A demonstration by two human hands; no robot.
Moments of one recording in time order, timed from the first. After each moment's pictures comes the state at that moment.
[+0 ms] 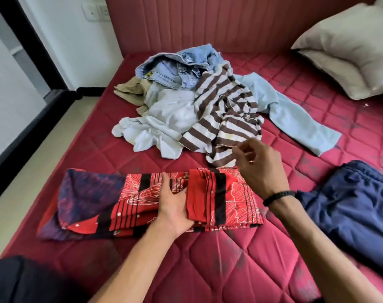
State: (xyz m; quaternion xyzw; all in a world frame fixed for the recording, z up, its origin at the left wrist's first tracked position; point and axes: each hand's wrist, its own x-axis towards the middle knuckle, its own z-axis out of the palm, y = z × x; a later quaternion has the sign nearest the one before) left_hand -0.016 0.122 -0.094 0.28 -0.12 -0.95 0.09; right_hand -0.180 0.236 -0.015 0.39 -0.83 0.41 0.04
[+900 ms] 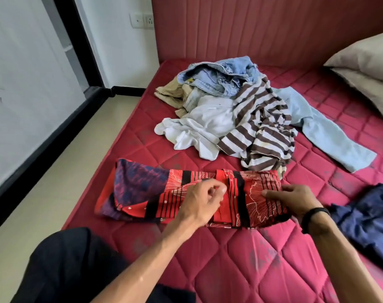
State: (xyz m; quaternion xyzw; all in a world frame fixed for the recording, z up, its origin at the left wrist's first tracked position) left_hand 0.060 0.100 -0.074 0.29 -0.78 -0.51 0.24; right_hand -0.147 0.248 -0.037 0.14 -0.84 0.41 -0.31
